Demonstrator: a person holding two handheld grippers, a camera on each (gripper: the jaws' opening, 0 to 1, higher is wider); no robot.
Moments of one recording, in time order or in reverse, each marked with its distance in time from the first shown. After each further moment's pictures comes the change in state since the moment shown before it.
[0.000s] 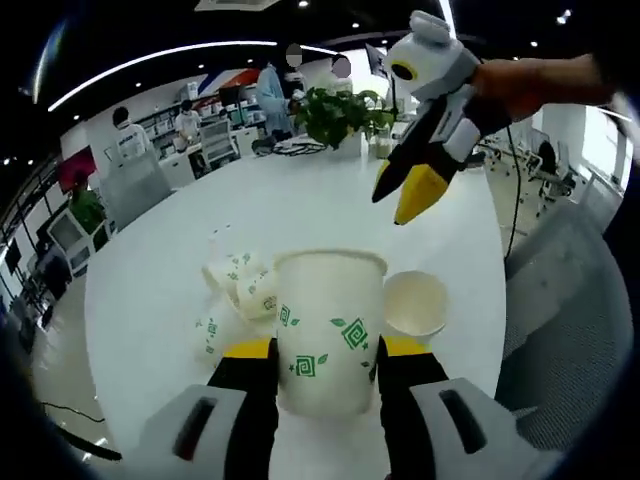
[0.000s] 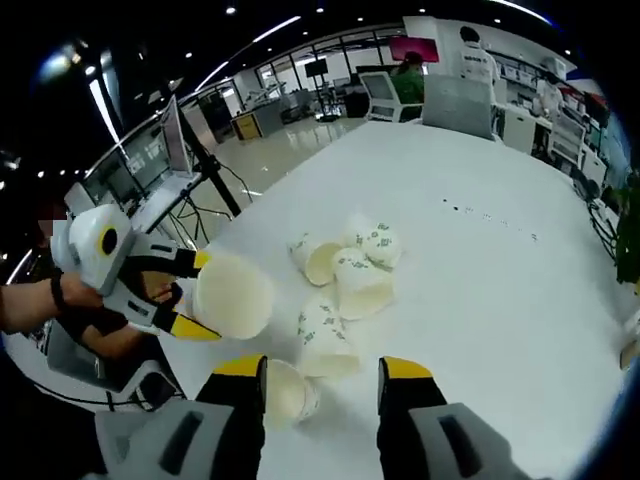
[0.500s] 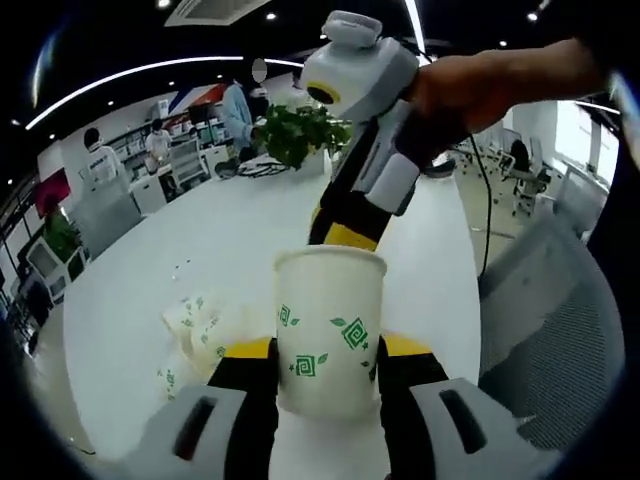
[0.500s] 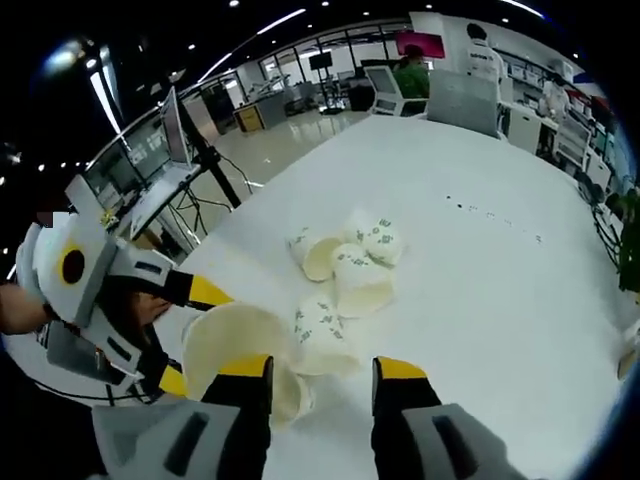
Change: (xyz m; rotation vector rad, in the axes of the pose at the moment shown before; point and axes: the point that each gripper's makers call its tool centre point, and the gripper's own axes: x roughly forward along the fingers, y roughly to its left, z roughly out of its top) left arm 0.023 -0.045 0.047 0.038 -0.067 -0.091; right arm 0.003 0.002 -0.005 -0.018 0.043 0.009
